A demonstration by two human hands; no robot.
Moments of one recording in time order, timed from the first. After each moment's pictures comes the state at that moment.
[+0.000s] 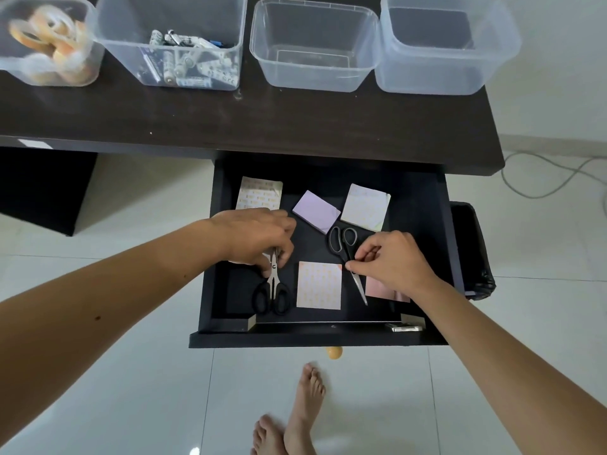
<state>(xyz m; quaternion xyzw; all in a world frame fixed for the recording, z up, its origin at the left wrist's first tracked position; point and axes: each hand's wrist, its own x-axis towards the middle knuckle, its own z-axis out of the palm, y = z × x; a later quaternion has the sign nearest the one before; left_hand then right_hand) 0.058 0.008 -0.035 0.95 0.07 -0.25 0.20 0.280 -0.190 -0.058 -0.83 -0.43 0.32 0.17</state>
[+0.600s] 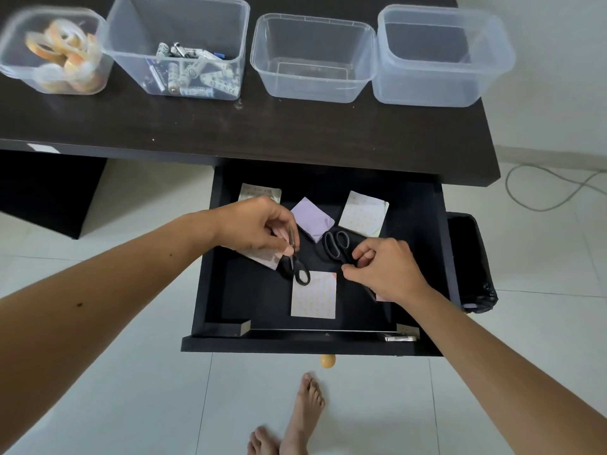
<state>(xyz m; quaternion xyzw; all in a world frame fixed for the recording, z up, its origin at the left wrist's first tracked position) 0.065 0.012 -0.017 0.81 0.26 -0.13 0.51 0.276 -0.188 -0.060 -0.84 -0.42 0.30 0.19</state>
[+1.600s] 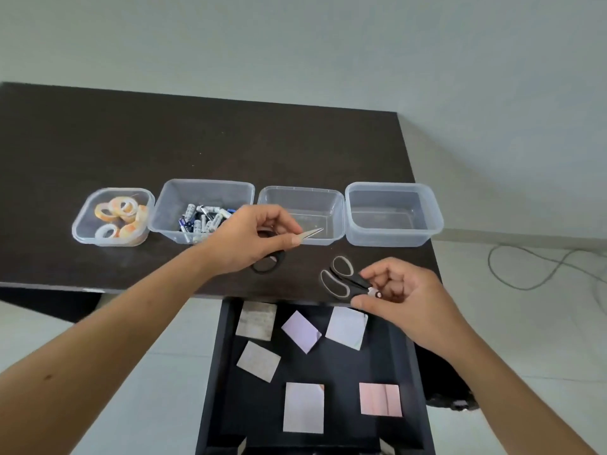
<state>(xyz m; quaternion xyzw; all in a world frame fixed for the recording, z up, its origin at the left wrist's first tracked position) 0.117 0.089 0.154 0.79 0.30 0.14 0.51 0.331 -0.134 0.147 -0.71 -0.45 0.36 0.41</state>
